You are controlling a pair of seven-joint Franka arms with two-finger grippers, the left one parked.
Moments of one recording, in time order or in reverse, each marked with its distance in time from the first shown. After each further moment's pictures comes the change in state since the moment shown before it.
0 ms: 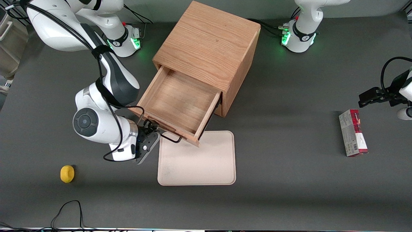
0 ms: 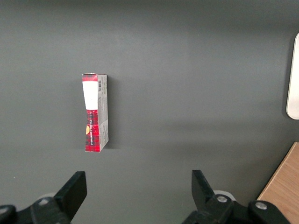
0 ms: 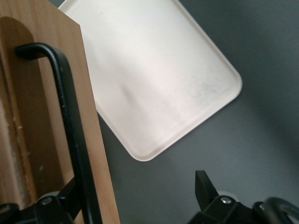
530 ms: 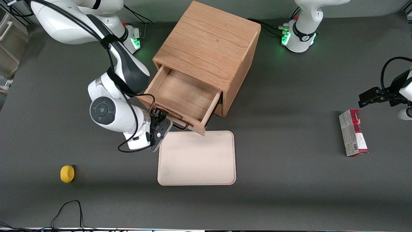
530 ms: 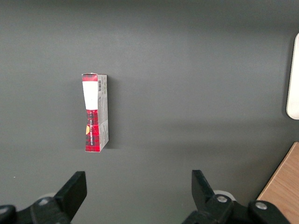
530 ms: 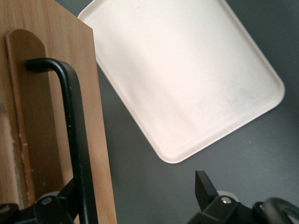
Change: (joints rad) arm 0.002 -0.033 0.070 -0.077 0.012 0.000 0.000
